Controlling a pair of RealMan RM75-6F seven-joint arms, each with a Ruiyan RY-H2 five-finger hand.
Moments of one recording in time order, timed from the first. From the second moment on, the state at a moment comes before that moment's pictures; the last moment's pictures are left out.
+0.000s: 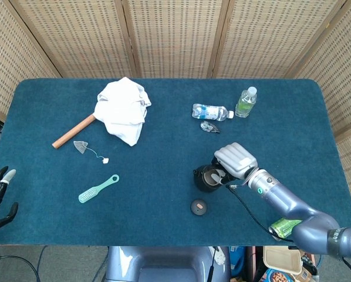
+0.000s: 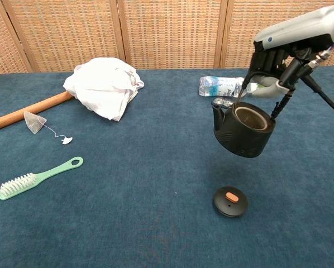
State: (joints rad) left arm -0.05 -1.10 0.01 -1.56 1.53 1.49 -0.01; right arm 0.97 -0.97 0.15 -1.87 -0.95 0.62 -0.25
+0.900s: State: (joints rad) left arm -0.04 -1.12 0.02 -1.51 1.51 1.47 -0.05; right arm 1.14 -1.18 0.12 -1.72 -0.82 0.61 -0.35
